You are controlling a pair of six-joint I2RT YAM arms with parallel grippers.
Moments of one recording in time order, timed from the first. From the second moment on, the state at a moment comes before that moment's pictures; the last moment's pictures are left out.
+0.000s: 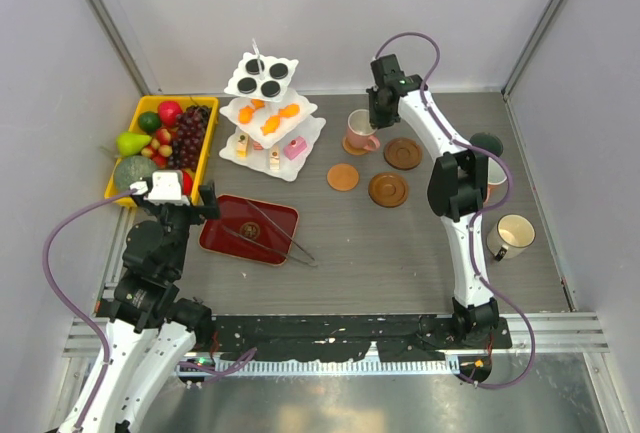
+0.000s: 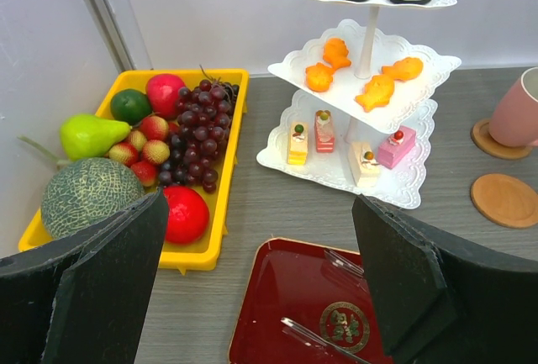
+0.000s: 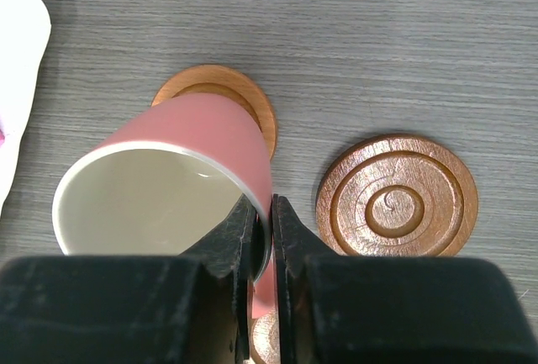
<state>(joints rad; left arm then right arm) -0.35 0.39 0.63 -0.21 -0.37 0.06 0.32 2.37 2.29 -0.88 0.09 0.24</state>
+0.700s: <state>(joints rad) -0.35 0.39 0.63 -0.21 -0.36 0.06 0.33 2.37 2.25 -0.80 0.08 0.24</state>
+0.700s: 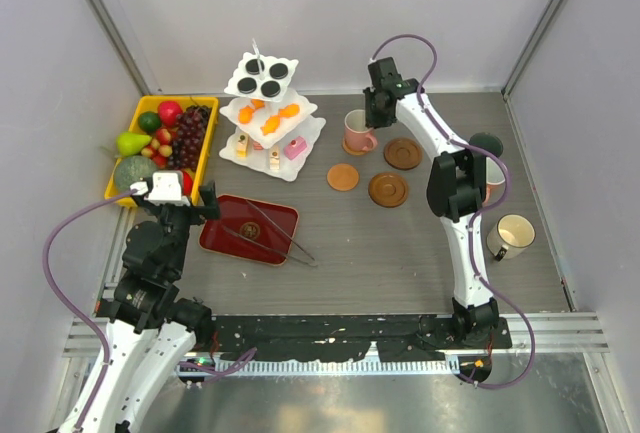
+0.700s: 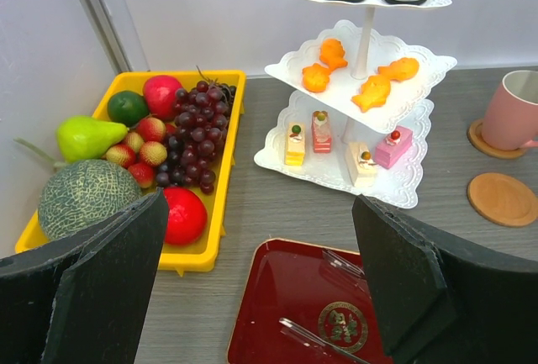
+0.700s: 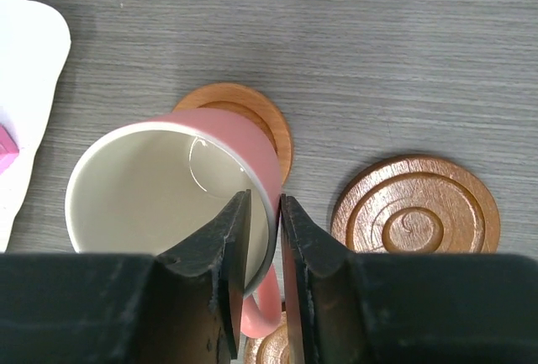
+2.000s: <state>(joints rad) -0.39 0.33 0.61 -0.20 -0.36 0.06 -0.08 1.54 1.37 -0.67 0.25 0.31</state>
